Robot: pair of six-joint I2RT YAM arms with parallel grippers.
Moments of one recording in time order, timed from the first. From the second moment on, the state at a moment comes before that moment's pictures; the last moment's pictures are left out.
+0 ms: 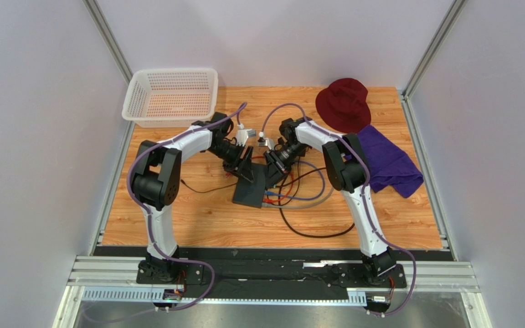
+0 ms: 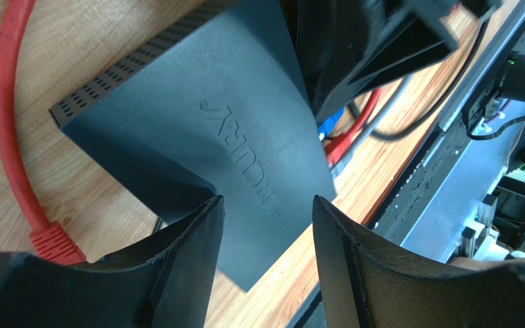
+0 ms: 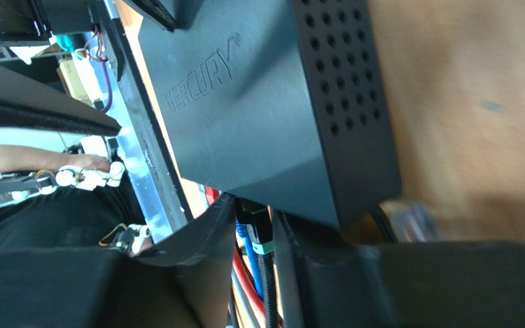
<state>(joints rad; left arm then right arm) -0.35 1.98 1.37 -0.74 0.74 0.11 0.47 2.47 1.92 -1.12 -0.99 -0.35</state>
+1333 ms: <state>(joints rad) -0.39 1.92 1.33 -0.68 0.59 0.07 0.49 2.52 1.95 -1.17 -1.01 -0.25</state>
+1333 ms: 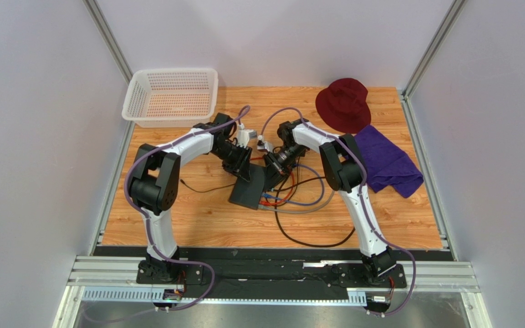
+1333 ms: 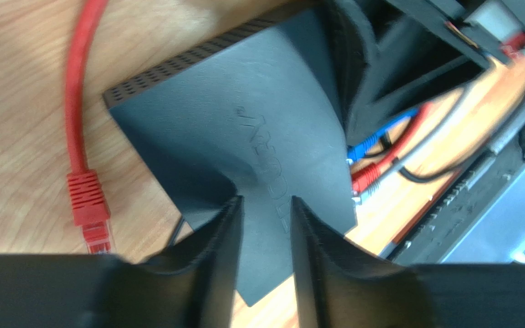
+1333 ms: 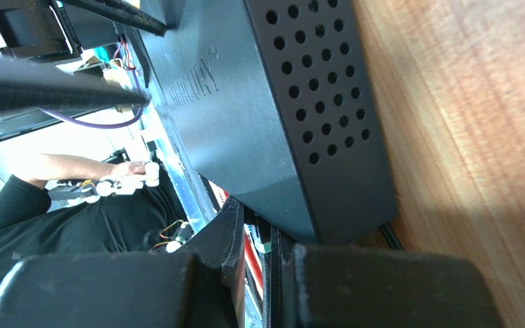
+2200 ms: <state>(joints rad) -0.45 1.97 1.40 -0.70 0.43 0.00 0.48 2.53 1.95 -1.19 -1.03 -0.24</state>
